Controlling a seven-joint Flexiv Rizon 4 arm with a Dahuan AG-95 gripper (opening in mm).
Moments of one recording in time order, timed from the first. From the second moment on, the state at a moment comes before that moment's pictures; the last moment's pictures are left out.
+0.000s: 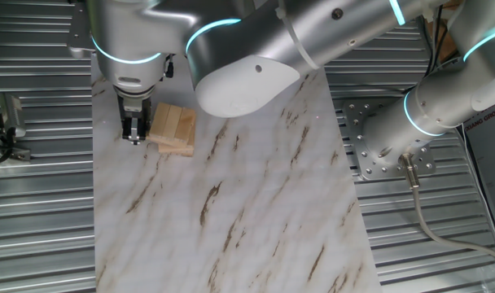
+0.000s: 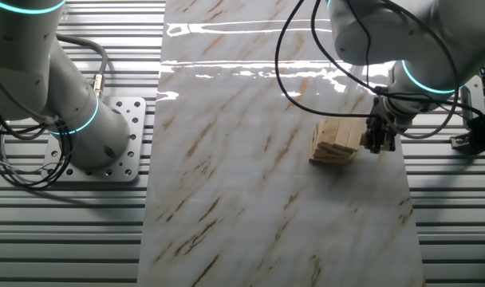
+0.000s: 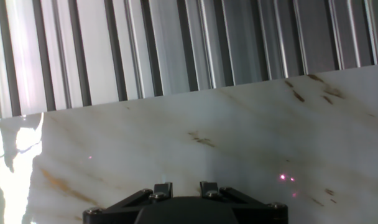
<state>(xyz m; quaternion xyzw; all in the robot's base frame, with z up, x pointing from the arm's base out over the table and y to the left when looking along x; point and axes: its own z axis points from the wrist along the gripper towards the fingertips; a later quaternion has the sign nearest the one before) 0.643 -0.025 0.052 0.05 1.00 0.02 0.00</state>
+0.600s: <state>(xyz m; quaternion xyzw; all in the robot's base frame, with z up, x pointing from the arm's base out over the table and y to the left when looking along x) 0.639 -0.025 0.050 0.06 1.00 0.02 0.01</state>
